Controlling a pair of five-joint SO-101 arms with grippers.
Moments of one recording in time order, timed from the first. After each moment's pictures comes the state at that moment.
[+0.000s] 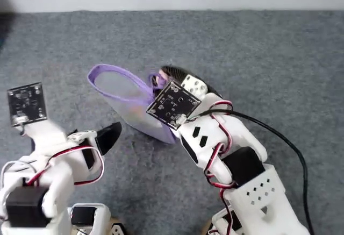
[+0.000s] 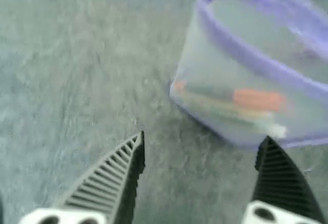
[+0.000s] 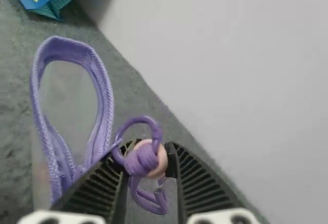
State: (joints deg) left arm -4.4 -64.3 27.8 99.4 18.7; right arm -33.1 -51.7 35.8 41.1 32.0
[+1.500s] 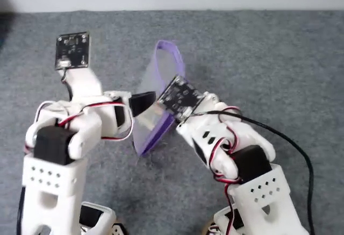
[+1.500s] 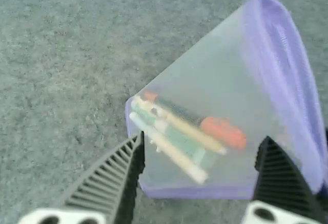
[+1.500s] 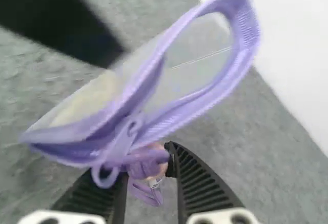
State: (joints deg) left arm 9.8 -41.9 16.4 86.6 21.7; right arm -26.4 -51.9 35.7 60.0 30.3
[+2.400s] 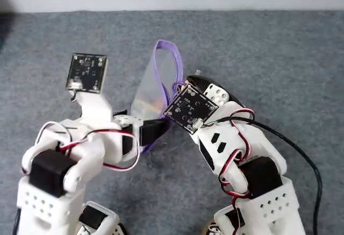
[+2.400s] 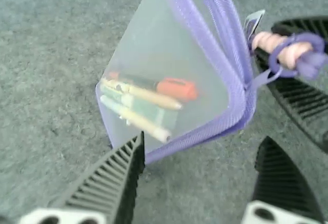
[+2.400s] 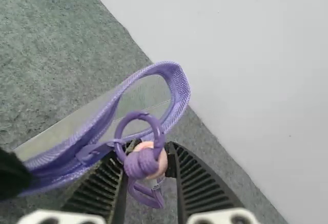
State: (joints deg) left arm 20.6 -47.5 16.3 92.5 21.1; right arm -26.8 -58.1 35.6 50.6 34.8
